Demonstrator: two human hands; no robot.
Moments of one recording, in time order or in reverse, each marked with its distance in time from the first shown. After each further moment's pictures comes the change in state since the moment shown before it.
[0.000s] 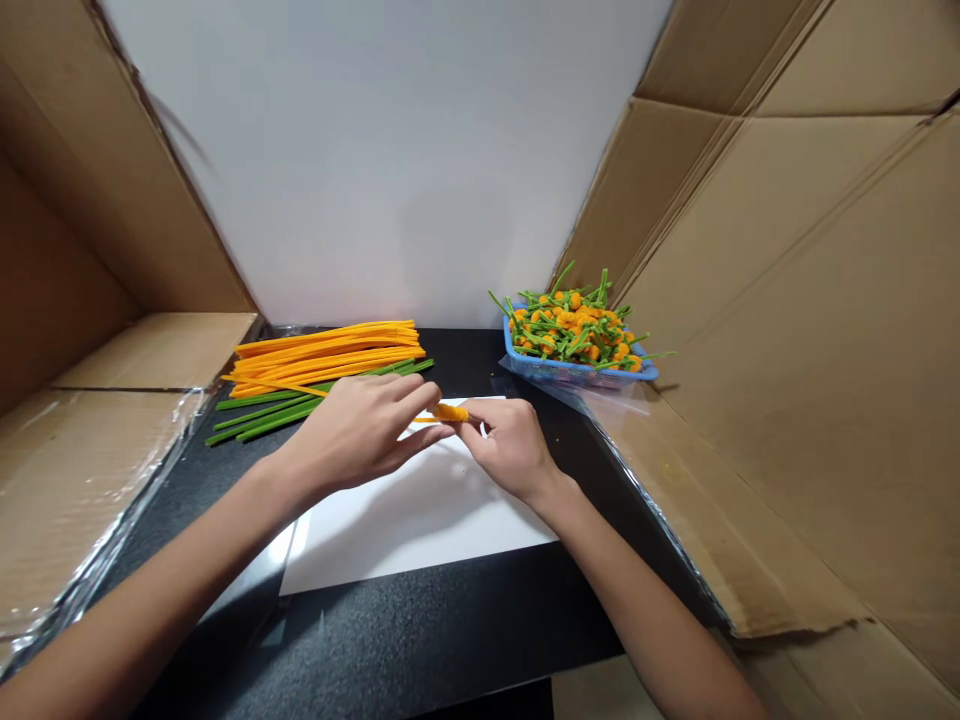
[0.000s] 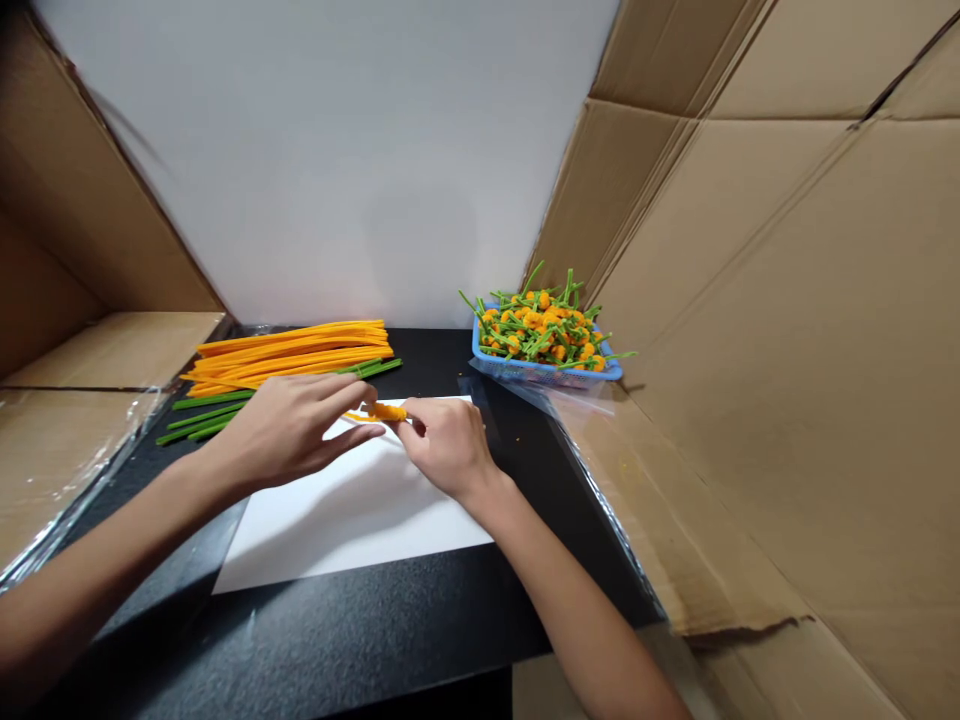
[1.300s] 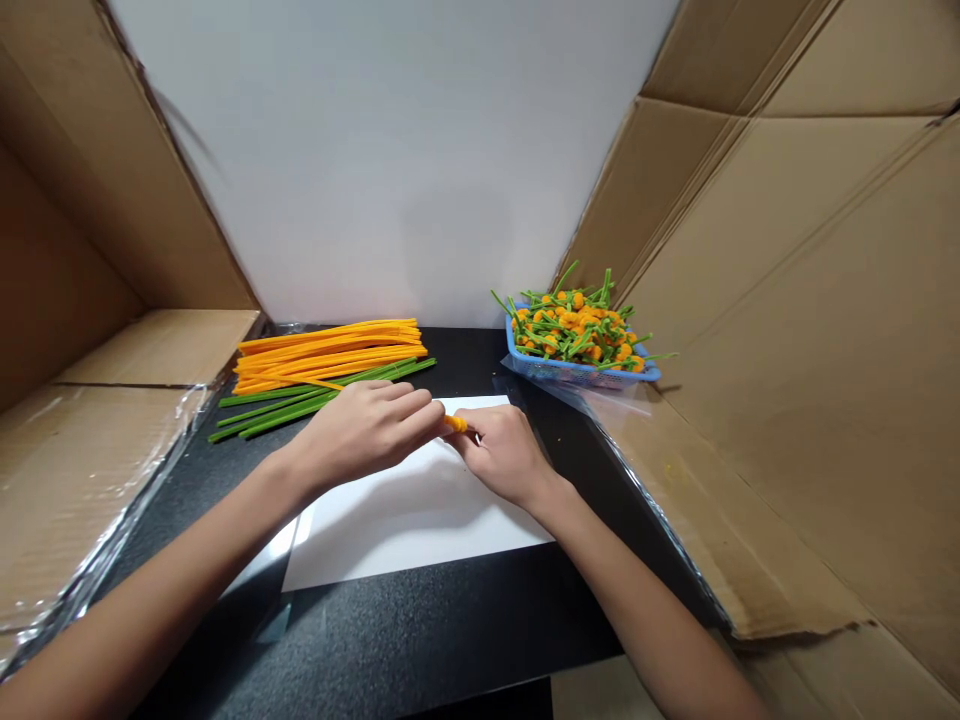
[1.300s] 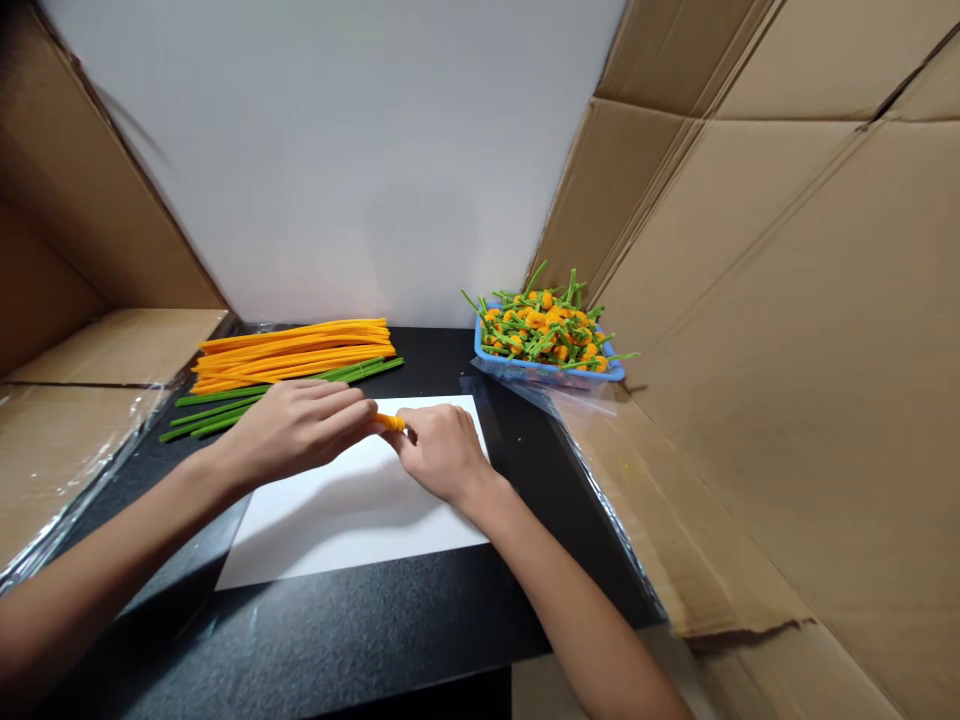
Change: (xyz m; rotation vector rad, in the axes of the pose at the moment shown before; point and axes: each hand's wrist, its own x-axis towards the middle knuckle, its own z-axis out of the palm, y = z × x) left_hand -0.003 -0.006 0.011 0.164 0.135 0.239; right_hand -0.002 -0.006 0.003 -0.110 -0.130 -0.022
